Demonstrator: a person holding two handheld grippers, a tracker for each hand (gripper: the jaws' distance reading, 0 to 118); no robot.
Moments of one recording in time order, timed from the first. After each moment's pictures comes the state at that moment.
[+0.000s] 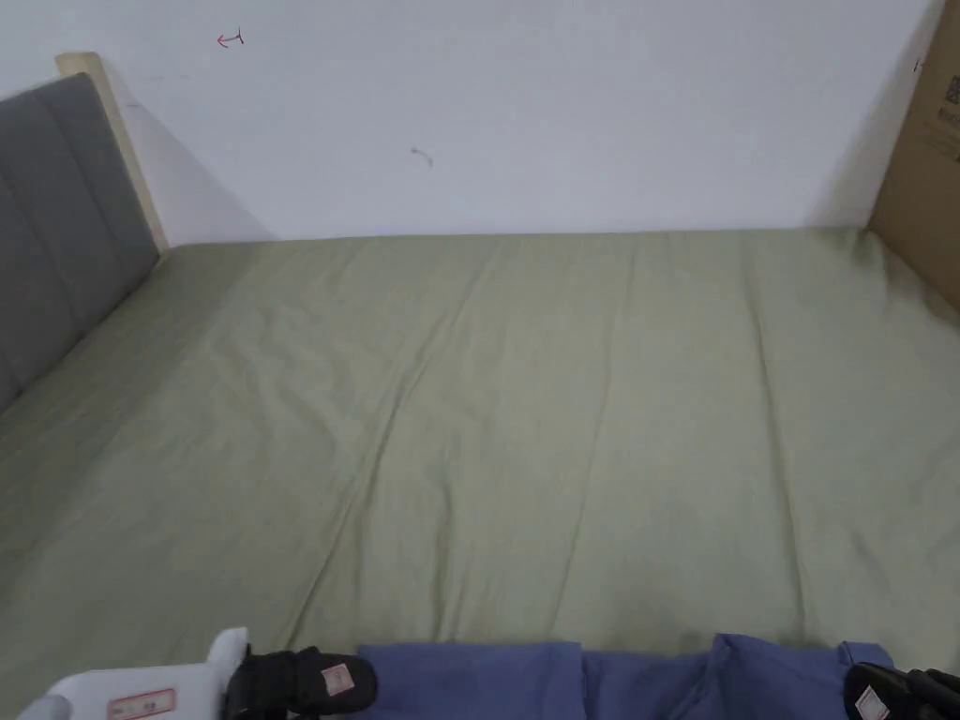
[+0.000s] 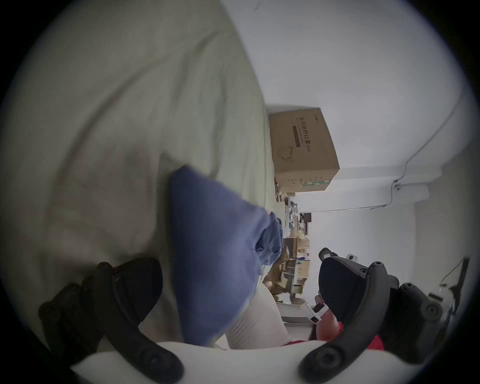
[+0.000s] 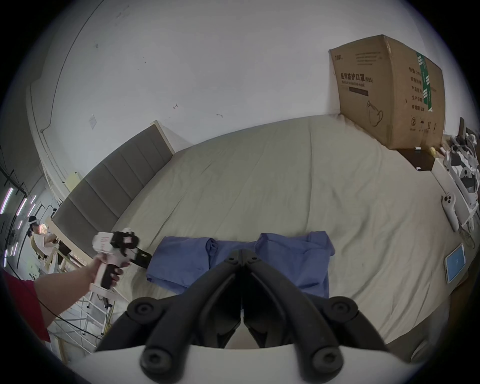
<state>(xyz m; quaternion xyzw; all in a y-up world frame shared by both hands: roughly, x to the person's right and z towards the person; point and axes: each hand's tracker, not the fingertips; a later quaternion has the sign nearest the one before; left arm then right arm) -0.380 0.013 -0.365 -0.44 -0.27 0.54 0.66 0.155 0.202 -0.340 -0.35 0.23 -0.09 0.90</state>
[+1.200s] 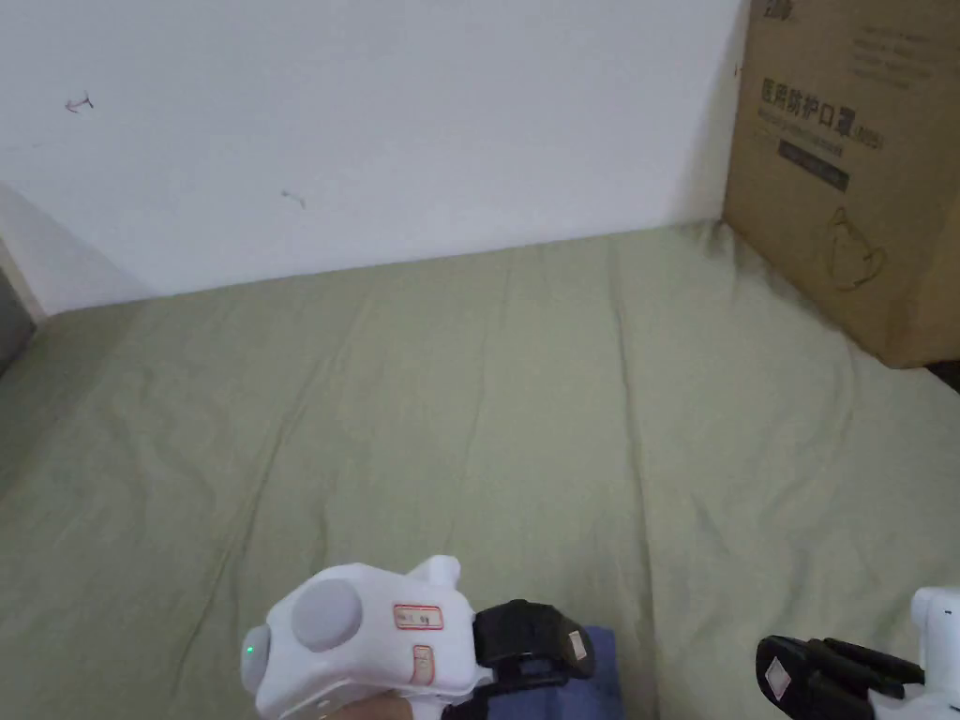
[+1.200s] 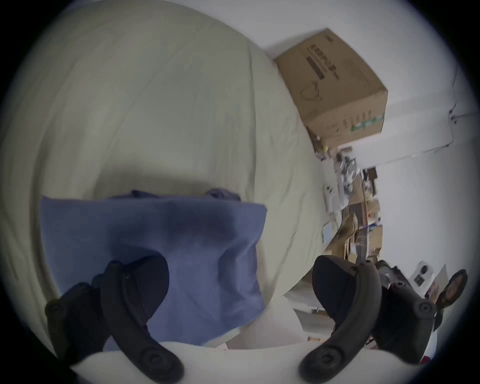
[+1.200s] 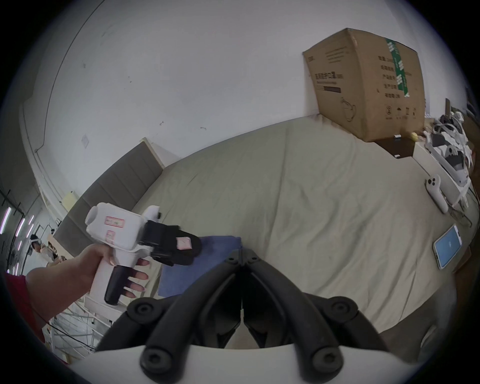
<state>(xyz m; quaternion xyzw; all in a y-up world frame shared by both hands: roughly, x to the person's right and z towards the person) -0.113 0.129 -0.443 -0.53 -0.20 0.31 0.76 0.240 0.200 -0.325 -0.33 0.19 -0.14 0.91</state>
